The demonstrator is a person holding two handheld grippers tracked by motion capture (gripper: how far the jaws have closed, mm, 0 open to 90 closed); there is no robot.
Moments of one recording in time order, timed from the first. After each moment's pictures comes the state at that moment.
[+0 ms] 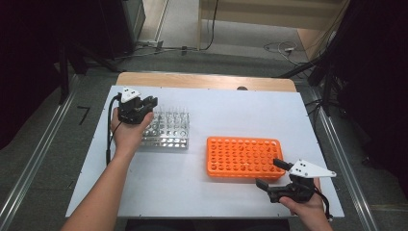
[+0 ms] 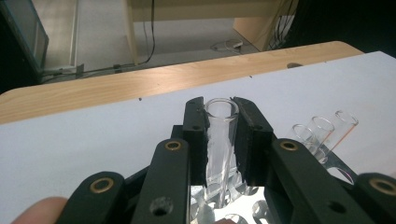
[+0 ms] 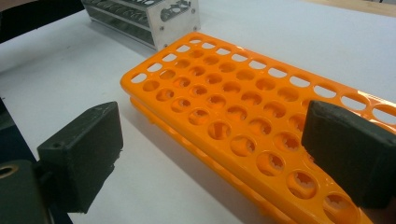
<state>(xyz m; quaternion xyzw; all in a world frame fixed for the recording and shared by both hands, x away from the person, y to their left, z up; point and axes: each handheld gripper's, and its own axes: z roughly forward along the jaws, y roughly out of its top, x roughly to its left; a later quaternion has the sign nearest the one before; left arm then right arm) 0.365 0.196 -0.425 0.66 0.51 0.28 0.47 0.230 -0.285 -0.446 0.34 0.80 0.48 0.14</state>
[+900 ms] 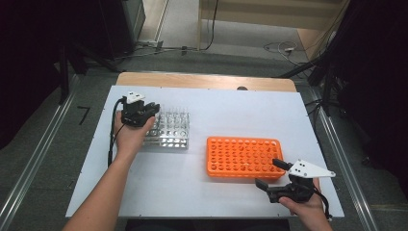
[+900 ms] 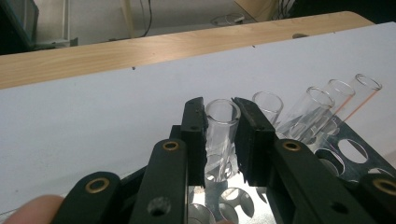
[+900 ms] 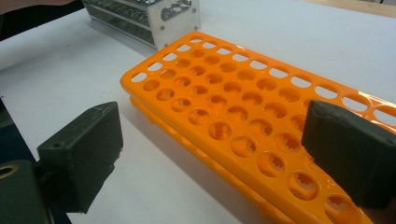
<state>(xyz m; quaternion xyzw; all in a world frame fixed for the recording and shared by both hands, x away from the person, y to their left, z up) 0.369 0.193 -0.437 0.68 0.53 0.25 0.44 0.229 -0.284 -0.446 0.34 0.80 0.48 0.14</state>
